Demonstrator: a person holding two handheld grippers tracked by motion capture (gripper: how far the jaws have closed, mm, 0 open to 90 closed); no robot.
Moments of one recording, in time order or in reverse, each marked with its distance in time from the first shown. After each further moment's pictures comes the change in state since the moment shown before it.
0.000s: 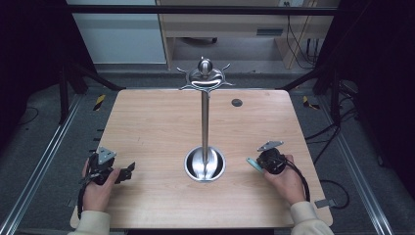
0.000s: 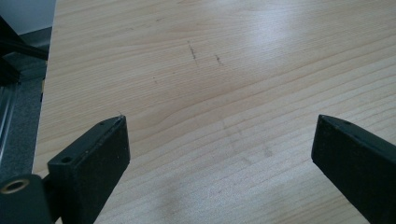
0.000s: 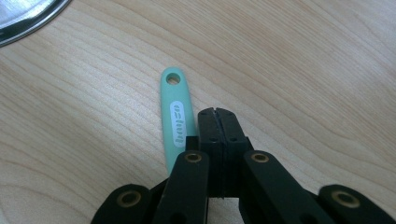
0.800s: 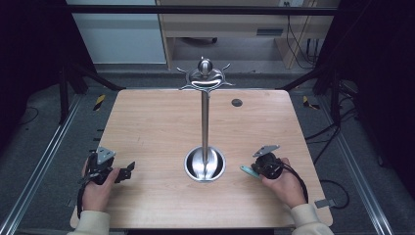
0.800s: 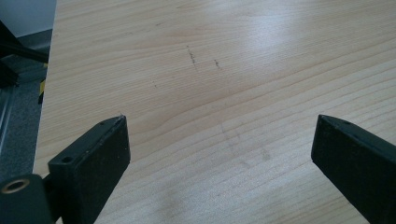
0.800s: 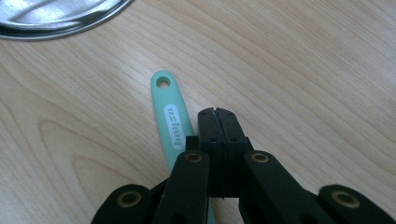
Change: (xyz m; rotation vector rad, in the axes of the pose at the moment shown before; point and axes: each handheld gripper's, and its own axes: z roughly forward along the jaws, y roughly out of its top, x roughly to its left) left arm 0.001 0.001 -0.001 -0.013 -0.006 -0.006; right arm 0.017 -0.002 -0.006 0.007 0.107 -0.057
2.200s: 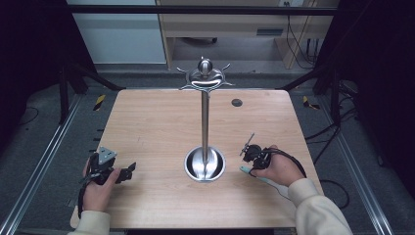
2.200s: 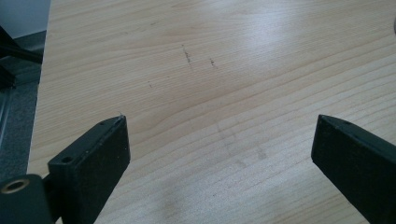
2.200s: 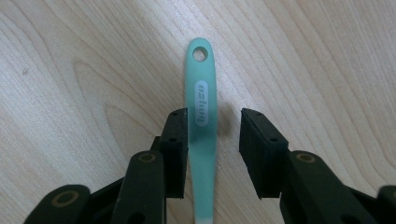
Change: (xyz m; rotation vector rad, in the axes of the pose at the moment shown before) left arm -0.003 0.000 0.002 0.003 -0.009 0.015; right arm 0.008 0.052 0.002 0.423 0.090 -0.262
